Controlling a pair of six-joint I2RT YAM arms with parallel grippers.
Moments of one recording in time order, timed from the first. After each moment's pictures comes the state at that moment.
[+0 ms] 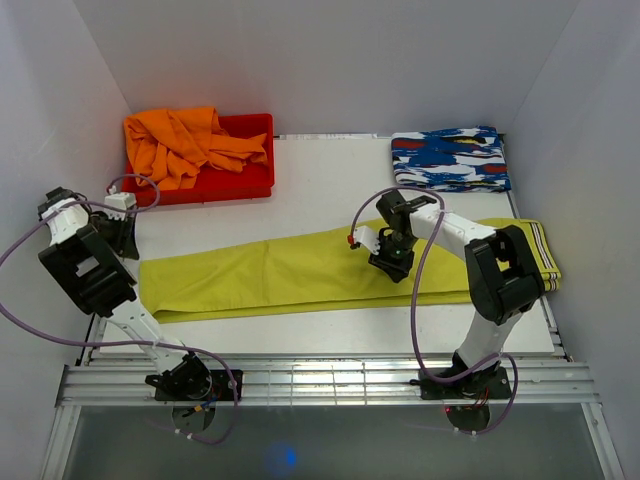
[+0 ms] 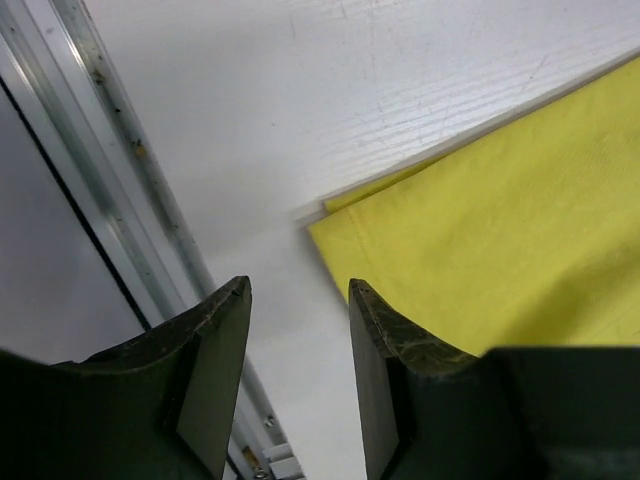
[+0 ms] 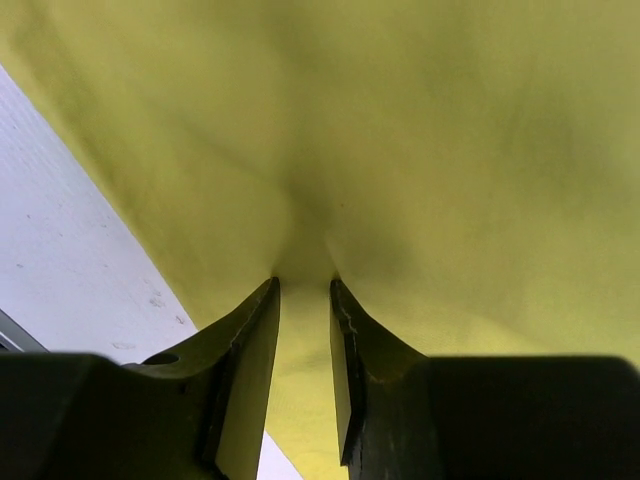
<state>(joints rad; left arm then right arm) 0.70 1.97 1.59 -1.02 0.41 0.93 0.49 1.76 1.17 -0.91 -0.23 -0.86</state>
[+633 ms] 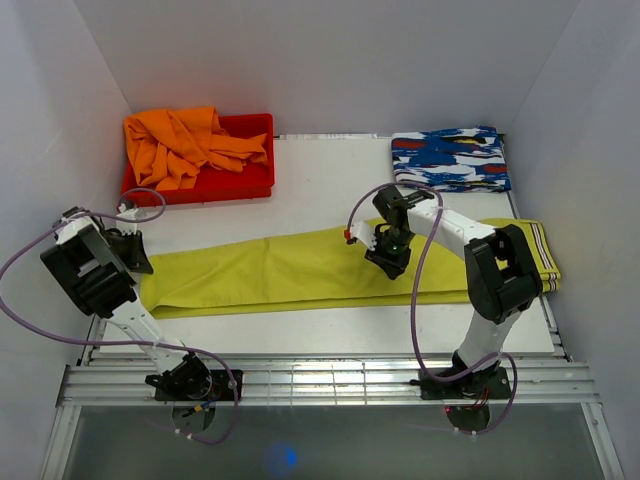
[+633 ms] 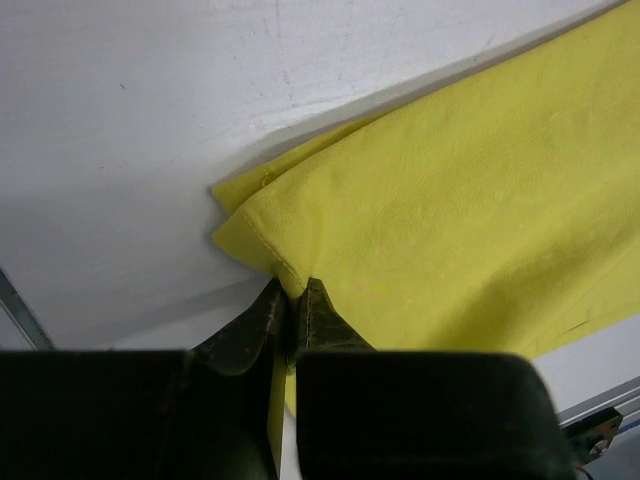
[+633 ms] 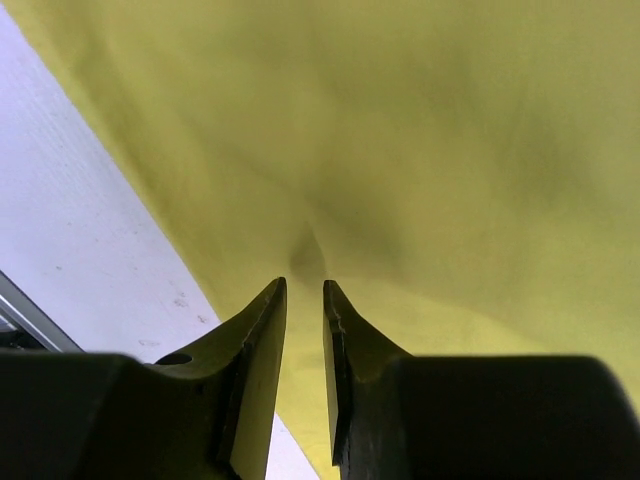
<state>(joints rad) 0.69 1.96 1.38 -0.94 0.48 0.79 0.50 1.78 1.24 -0.97 -0.26 -0.81</state>
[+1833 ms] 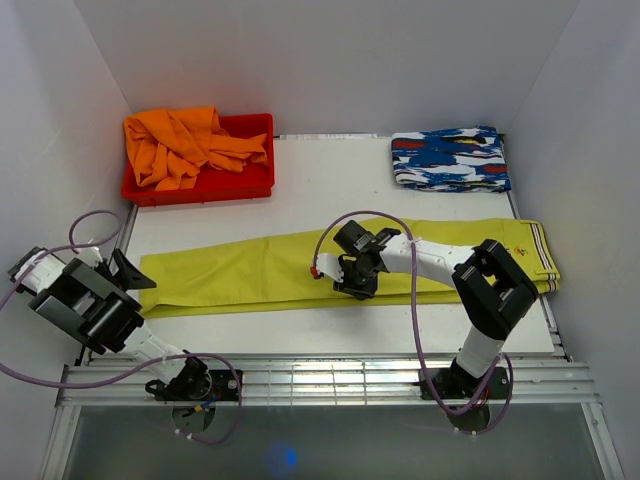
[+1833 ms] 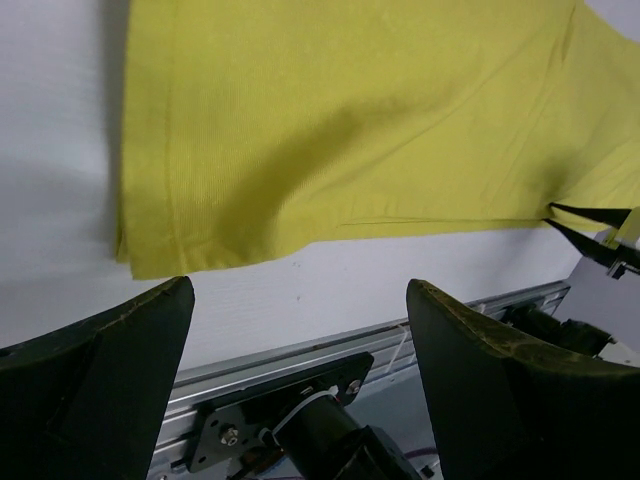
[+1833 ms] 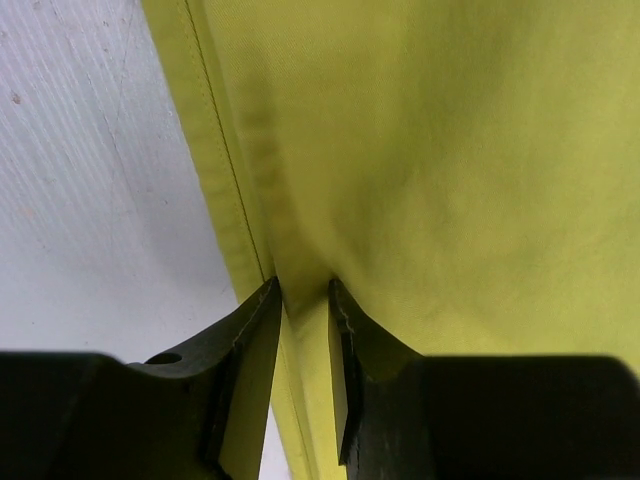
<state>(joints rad) 1.00 1.69 1.19 -1.23 0.68 0.61 0.82 1.72 1.06 -0.66 -0.20 -0.69</state>
